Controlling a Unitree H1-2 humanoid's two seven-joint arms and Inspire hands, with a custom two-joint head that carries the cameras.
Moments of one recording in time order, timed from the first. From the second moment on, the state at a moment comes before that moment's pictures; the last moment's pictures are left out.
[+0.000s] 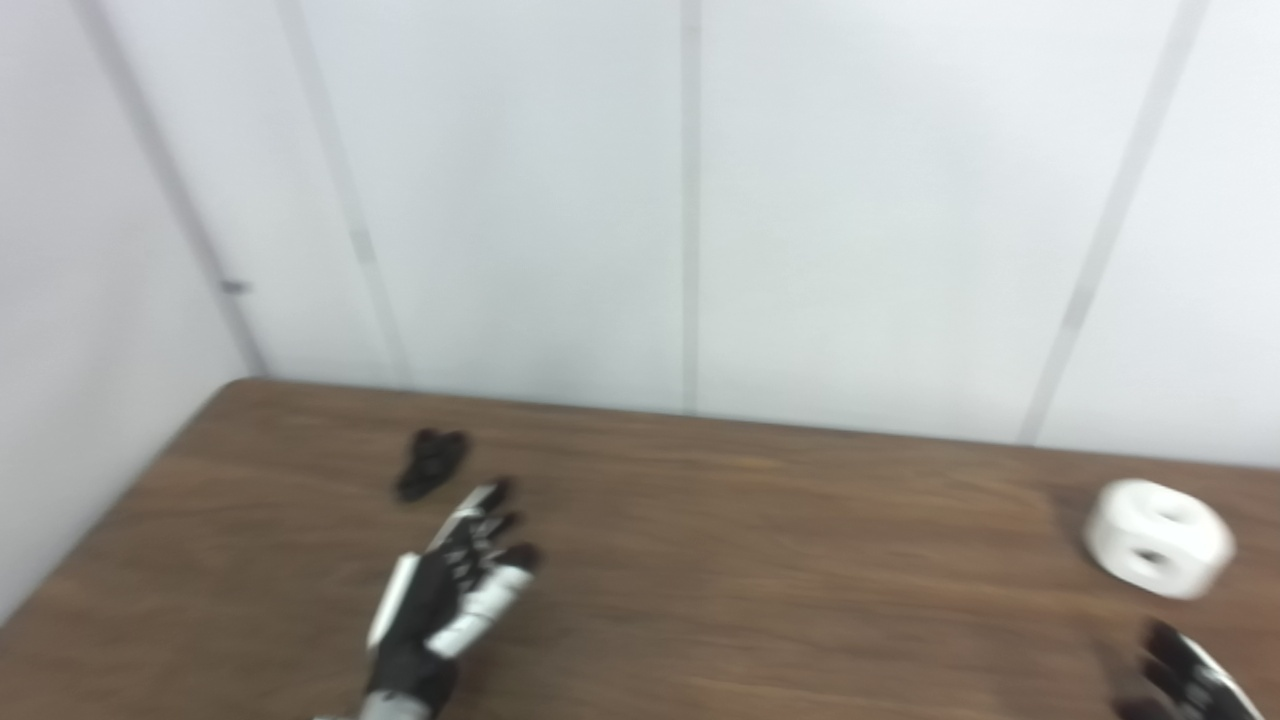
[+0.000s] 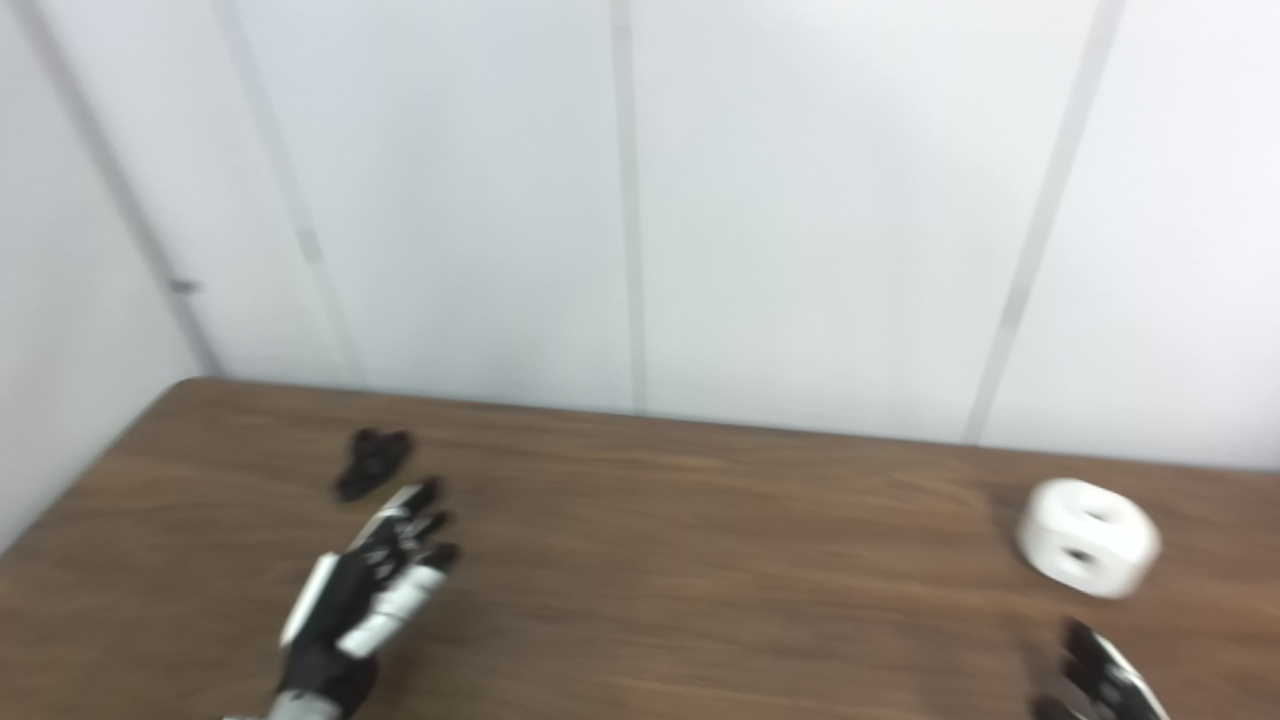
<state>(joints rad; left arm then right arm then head) 0.03 0.14 0.13 -0.23 0.10 -0.07 -0.02 0.17 -0.18 -0.17 -0.29 0.03 0.10 0.03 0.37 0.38</state>
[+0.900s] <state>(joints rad) -0.16 0.22 0.20 -0.29 0.89 0.43 -0.02 0.14 -0.26 -0.24 -0.21 0.20 0.11 0.12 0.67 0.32</state>
